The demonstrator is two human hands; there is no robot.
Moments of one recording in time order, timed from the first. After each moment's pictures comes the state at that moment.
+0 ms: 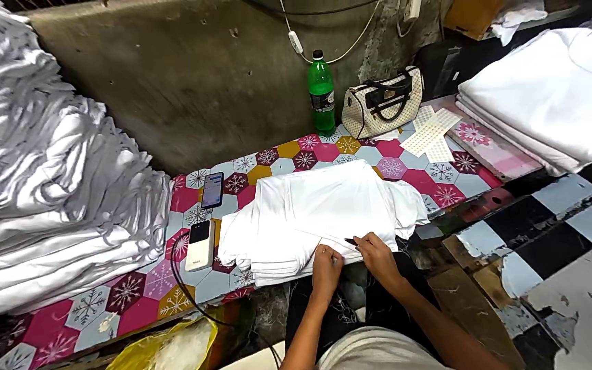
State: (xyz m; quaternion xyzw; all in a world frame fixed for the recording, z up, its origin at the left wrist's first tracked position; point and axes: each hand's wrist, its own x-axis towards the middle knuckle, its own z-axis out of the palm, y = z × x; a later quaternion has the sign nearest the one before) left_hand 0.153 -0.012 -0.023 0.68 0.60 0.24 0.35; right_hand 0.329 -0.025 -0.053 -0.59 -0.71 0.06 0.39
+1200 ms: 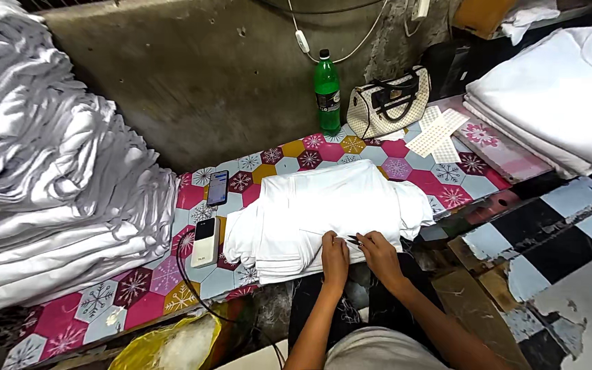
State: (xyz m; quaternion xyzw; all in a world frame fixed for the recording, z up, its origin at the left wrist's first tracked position) left_hand 0.177 0.002 -0.061 0.71 0.57 0.37 0.18; right_hand 0.324 -0.023 -0.050 -0.60 -0.72 0.01 0.36
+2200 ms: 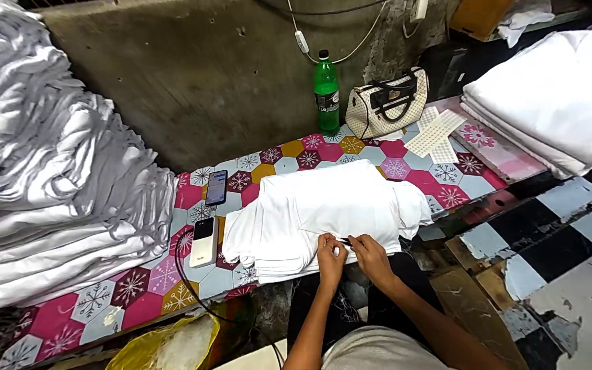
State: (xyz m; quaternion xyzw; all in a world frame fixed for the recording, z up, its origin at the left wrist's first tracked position) left_hand 0.166 0.001 -0.069 0.63 0.55 0.45 0.31; right_hand 0.311 -0.019 -0.072 -0.55 -0.74 -0.02 0.37
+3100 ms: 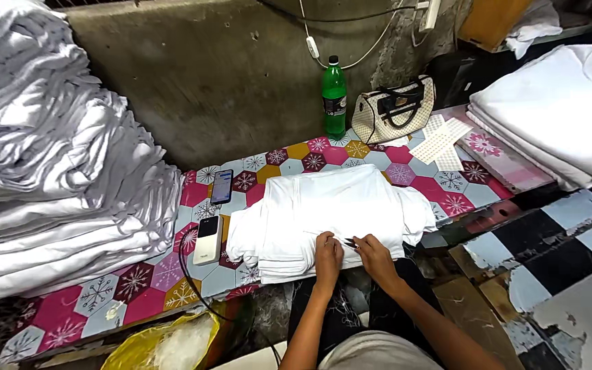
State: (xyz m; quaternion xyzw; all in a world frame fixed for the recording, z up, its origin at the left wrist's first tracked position) left_hand 0.152 0.014 -0.064 0.71 0.53 0.42 0.19; right_hand 0.315 -0.013 -0.059 -0.56 -0.74 0.02 0.37
